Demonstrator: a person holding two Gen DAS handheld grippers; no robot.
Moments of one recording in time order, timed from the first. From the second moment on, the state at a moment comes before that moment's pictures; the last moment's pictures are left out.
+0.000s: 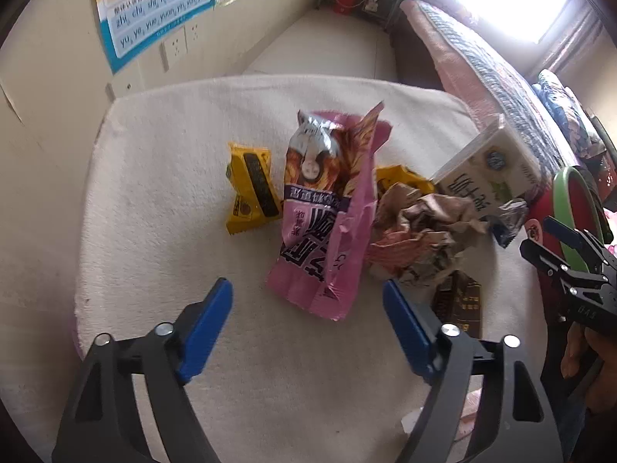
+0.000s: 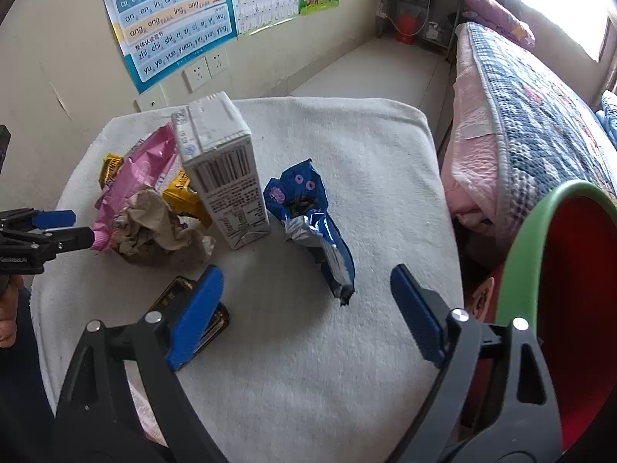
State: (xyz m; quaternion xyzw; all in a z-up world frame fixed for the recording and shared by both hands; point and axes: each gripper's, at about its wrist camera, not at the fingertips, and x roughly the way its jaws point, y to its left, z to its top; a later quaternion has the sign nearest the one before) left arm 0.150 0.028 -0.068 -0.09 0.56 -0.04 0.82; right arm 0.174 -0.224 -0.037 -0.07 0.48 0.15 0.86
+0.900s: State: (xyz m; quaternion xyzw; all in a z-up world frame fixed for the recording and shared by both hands) left arm 0.133 0.021 -0.065 -0.08 0.54 -0.05 0.84; right arm 0.163 -0.245 -0.047 -0.03 0.50 0.14 0.86
